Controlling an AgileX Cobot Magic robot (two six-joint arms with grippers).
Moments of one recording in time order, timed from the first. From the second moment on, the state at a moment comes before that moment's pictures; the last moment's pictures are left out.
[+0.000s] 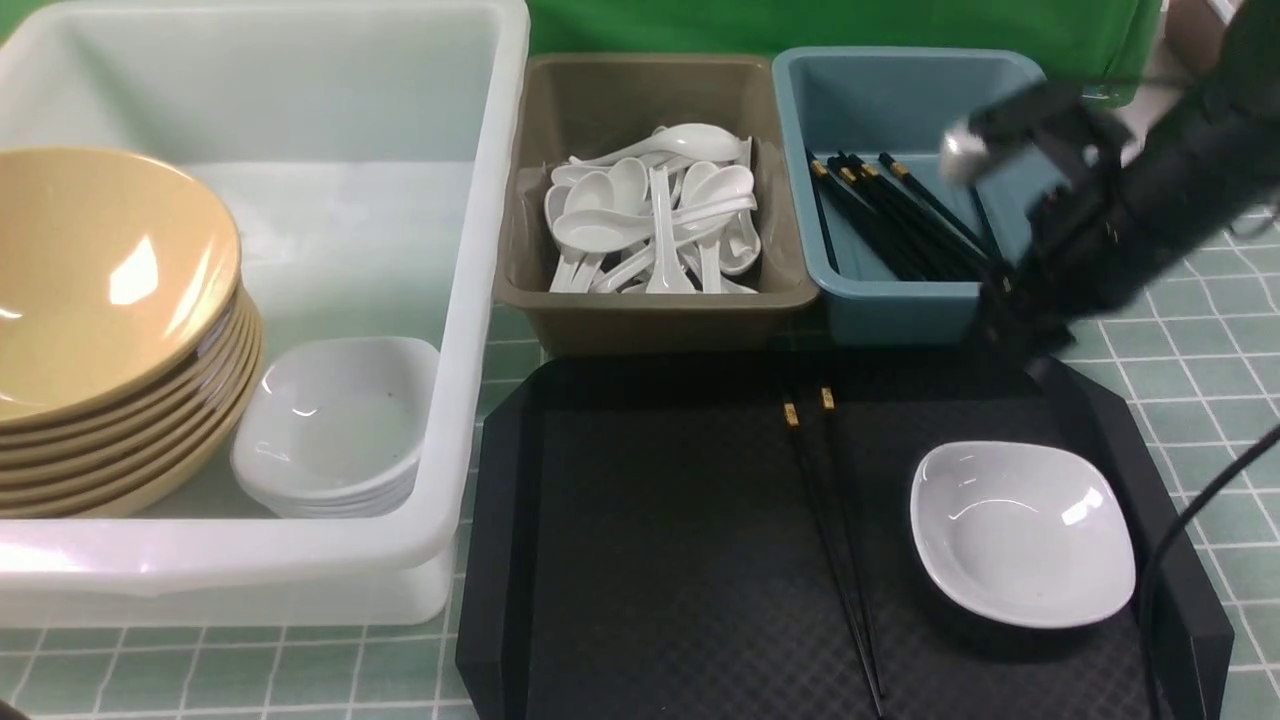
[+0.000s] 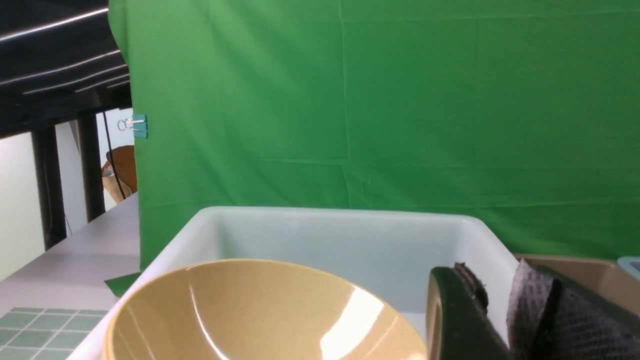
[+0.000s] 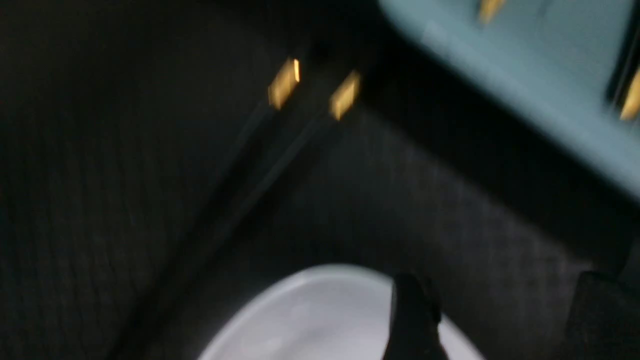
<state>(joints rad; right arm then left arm) 0.15 1.75 -1.33 0.27 0.95 -0.60 0.08 0.20 -0.29 -0.63 0.00 0.59</state>
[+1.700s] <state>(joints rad) 0.16 1.79 -1.33 0.31 1.18 -0.49 0.08 0.20 -0.24 -0.74 -0.11 0.59</state>
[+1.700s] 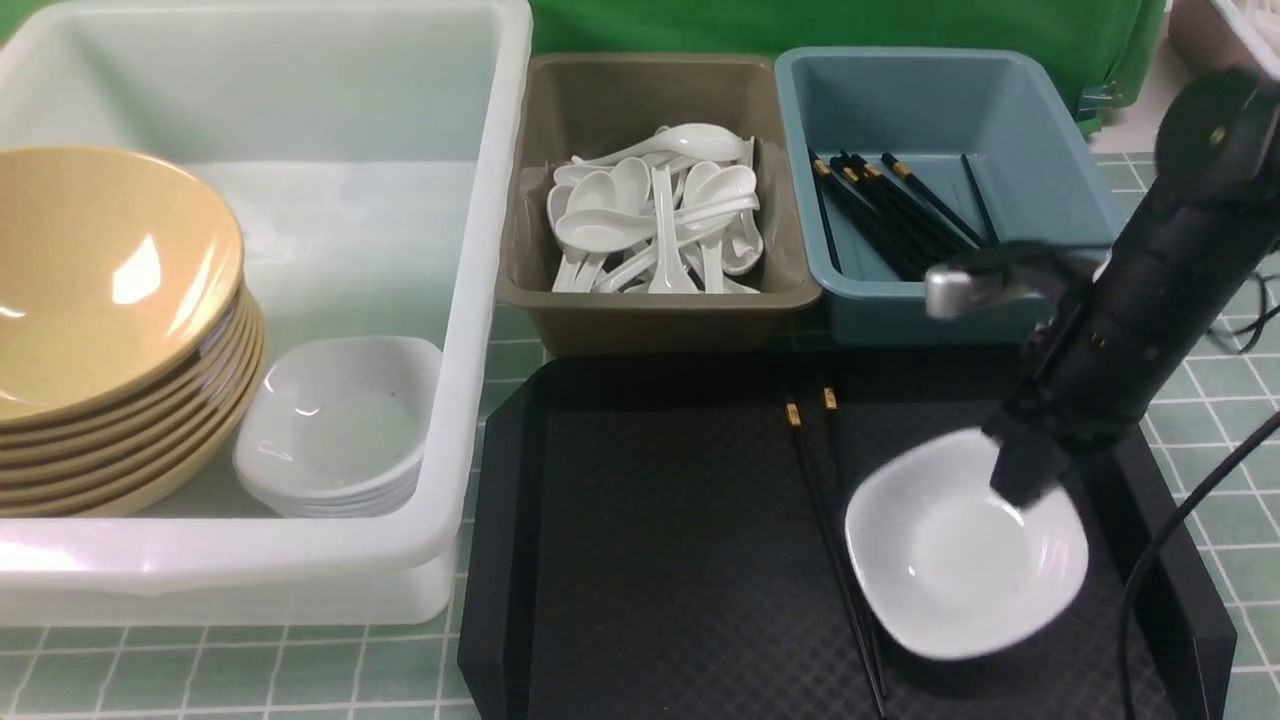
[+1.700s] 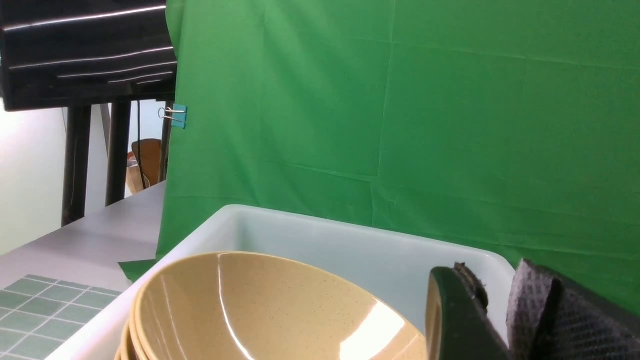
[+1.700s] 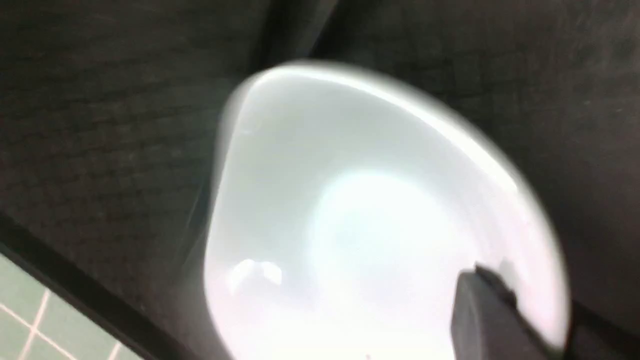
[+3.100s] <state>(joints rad) 0.55 1.79 -1.58 0.78 0.82 -0.70 0.08 0.20 -0.24 -0.76 -0.11 0.58</state>
